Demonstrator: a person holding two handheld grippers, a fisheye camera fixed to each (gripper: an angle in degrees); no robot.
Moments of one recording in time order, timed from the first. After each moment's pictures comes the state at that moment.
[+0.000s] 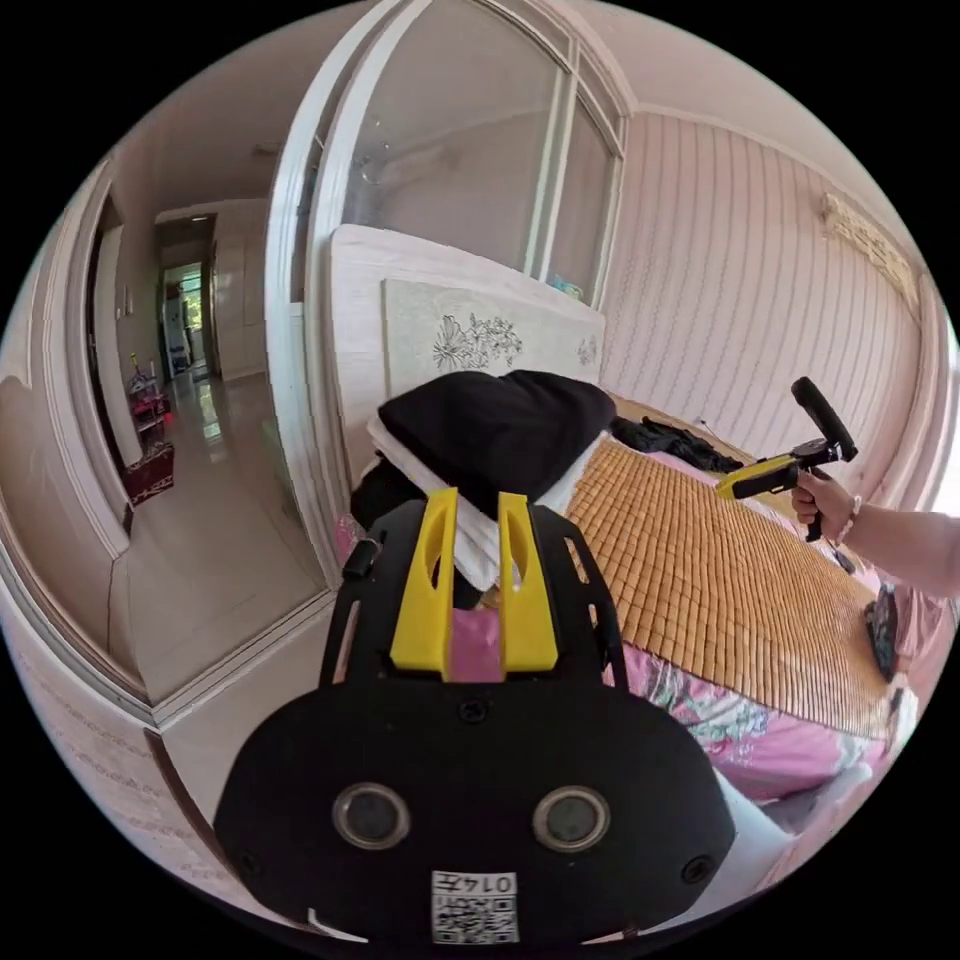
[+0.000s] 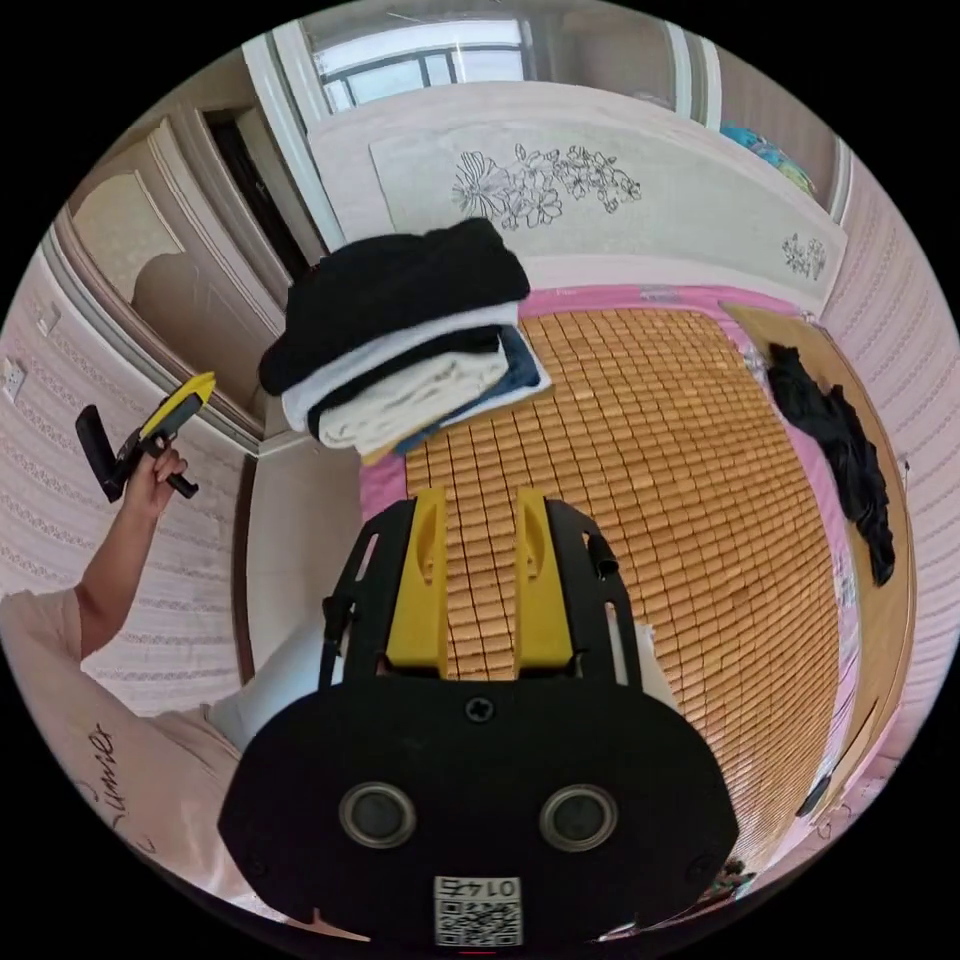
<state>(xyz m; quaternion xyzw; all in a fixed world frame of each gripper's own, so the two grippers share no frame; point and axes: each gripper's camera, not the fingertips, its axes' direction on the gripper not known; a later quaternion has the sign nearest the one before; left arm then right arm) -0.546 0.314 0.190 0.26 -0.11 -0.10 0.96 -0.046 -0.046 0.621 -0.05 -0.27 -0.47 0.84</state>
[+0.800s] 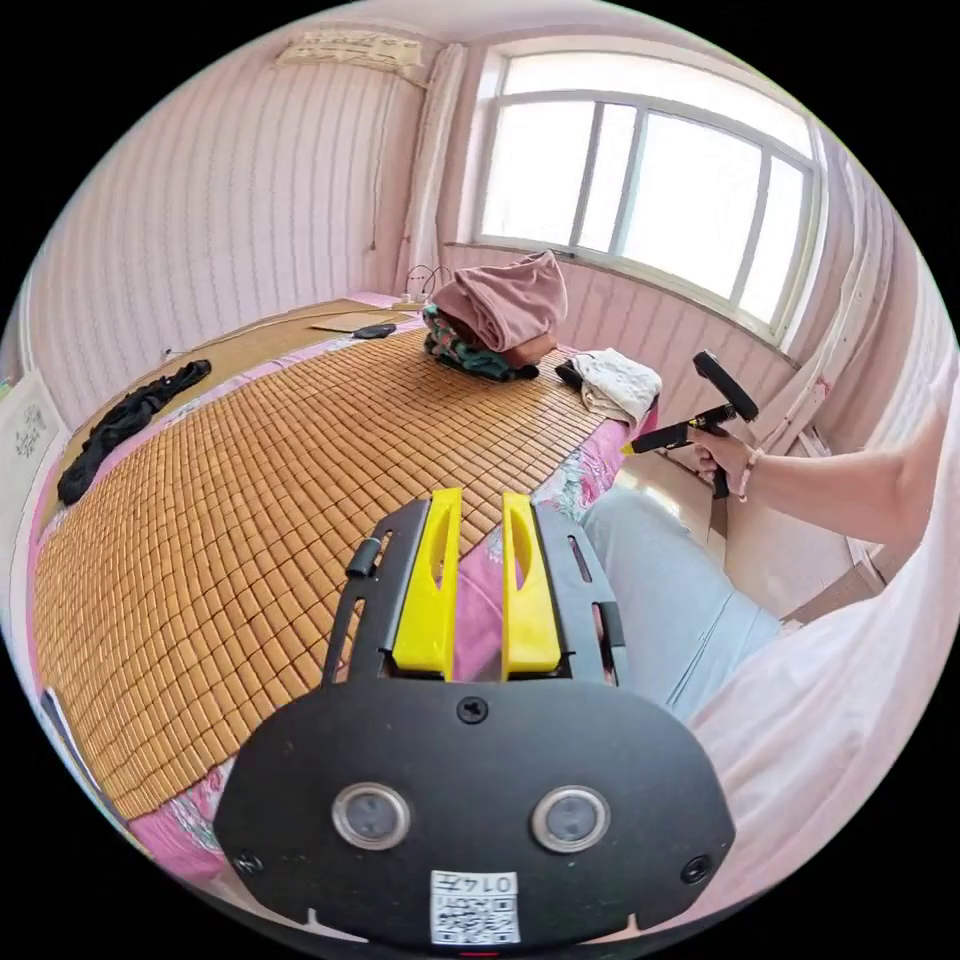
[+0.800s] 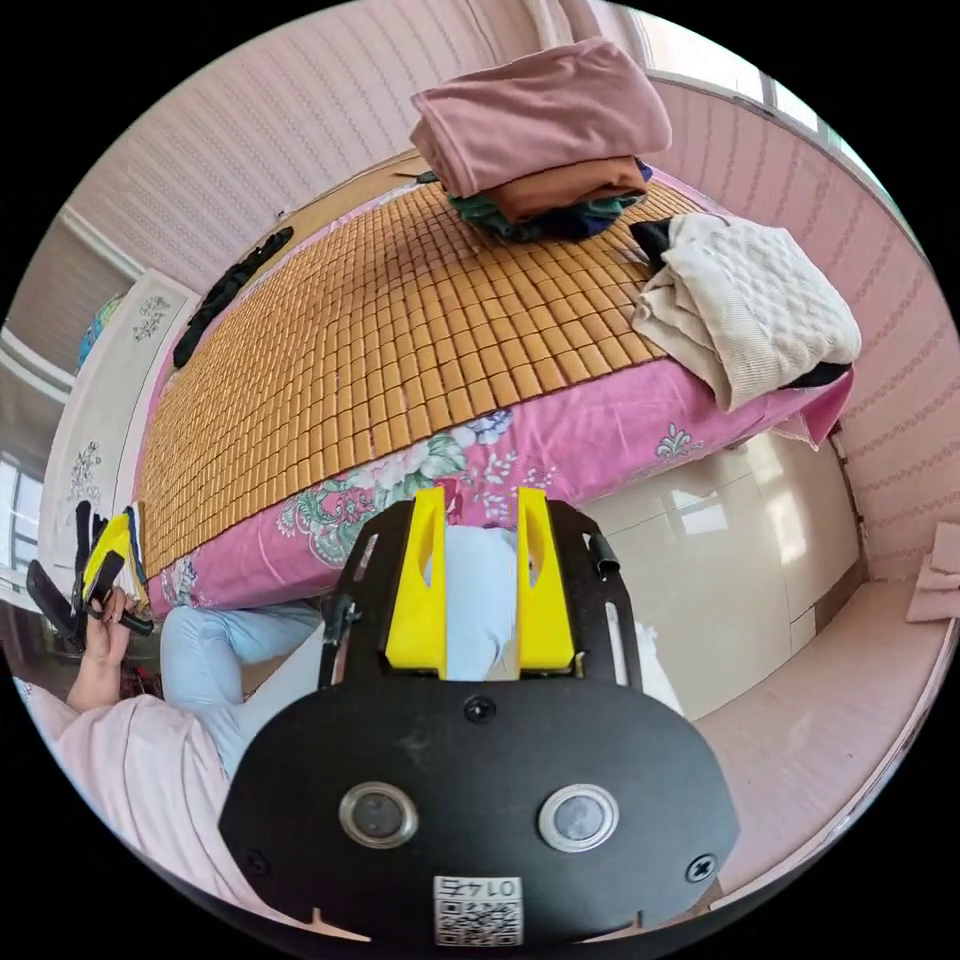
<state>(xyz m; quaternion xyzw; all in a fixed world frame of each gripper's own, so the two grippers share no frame) 0.063 0.318 0.357 0.07 0.29 0.45 0.84 0.592 0.380 0.658 -0.06 -0.08 0.26 0.96</state>
